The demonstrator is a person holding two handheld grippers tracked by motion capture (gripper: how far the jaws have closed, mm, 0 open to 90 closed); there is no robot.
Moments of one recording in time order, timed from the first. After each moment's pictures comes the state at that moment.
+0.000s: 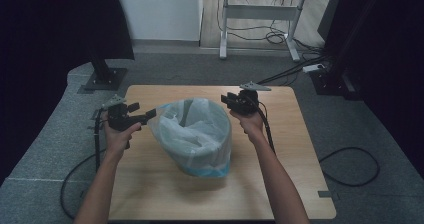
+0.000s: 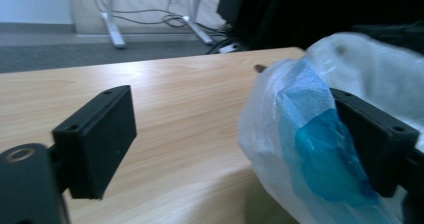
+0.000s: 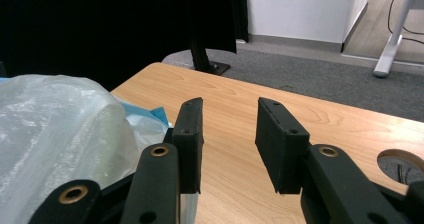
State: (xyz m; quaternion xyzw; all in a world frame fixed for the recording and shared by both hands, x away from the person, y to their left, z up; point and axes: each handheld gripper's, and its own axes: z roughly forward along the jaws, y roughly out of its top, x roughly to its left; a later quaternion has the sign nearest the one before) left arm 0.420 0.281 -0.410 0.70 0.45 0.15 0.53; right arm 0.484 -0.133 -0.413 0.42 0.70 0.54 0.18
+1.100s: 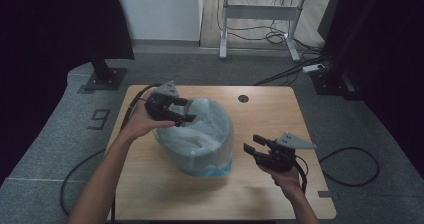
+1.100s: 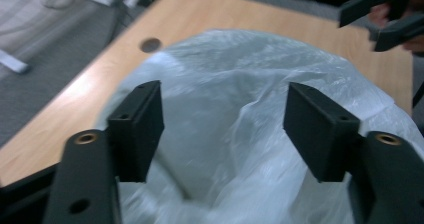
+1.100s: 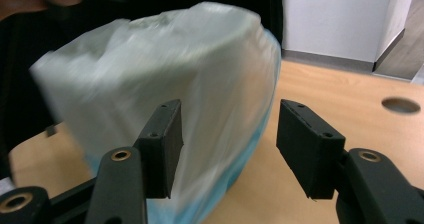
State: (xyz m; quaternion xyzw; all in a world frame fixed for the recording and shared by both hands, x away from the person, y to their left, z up) left arm 0.413 0.147 -0.320 0.89 0.19 0.11 0.39; right arm 0.309 -0.212 -0.430 0.35 0.71 0.59 0.17
